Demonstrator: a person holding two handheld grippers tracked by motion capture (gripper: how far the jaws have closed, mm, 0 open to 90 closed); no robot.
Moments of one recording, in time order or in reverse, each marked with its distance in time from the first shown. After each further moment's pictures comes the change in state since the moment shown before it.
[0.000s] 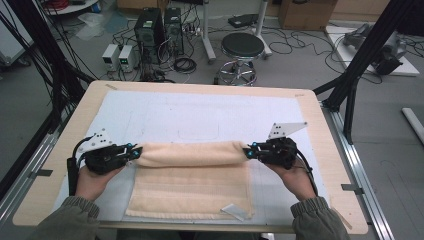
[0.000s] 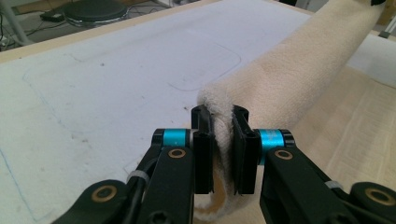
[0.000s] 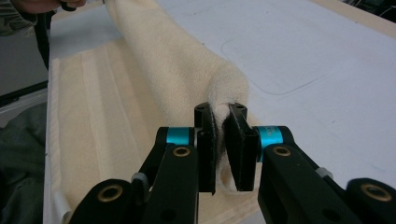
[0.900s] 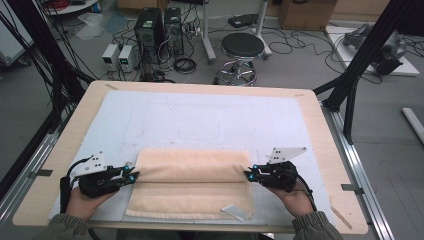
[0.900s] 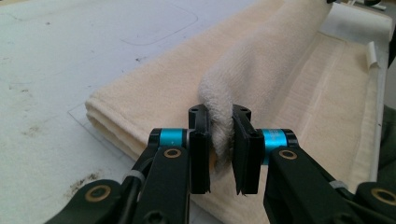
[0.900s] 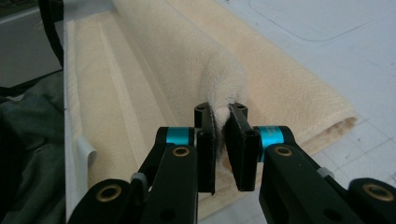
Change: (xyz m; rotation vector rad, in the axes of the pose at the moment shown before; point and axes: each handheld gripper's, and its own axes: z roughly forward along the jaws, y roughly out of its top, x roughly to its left) left arm -0.021 -0.038 -0.026 0.055 -0.114 0.024; right arm 0.025 -0.053 0.004 0.018 0.032 0.019
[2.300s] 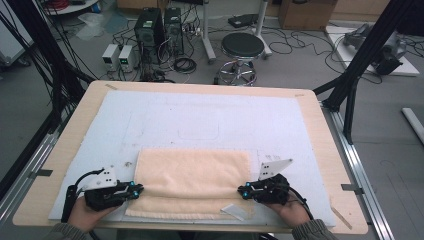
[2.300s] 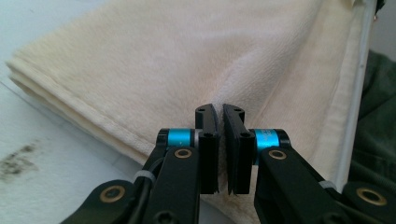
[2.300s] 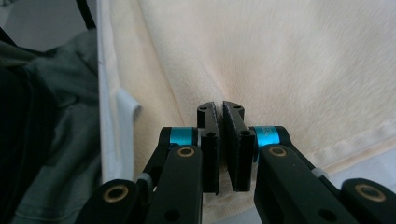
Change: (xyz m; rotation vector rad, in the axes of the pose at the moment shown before) left arm -0.022 -0.010 0.006 0.096 -0.053 0.068; right arm 0.022 -0.017 0.017 0.102 0.114 -0.034
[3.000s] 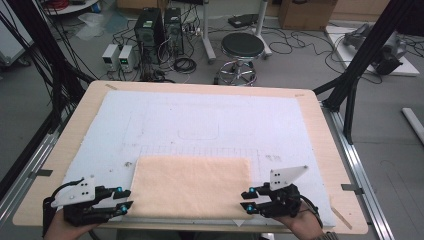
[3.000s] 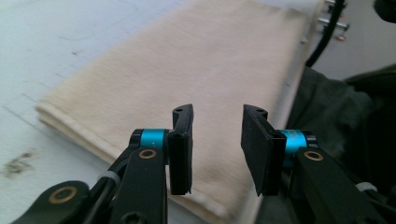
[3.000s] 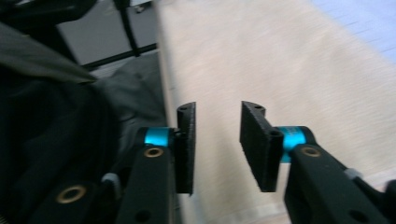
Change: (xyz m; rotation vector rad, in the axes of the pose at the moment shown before) left arm -0.021 0.007 -0.036 -0.075 -0.030 0.010; right arm 0.035 0.014 -0.028 -0.074 0.064 -0.038
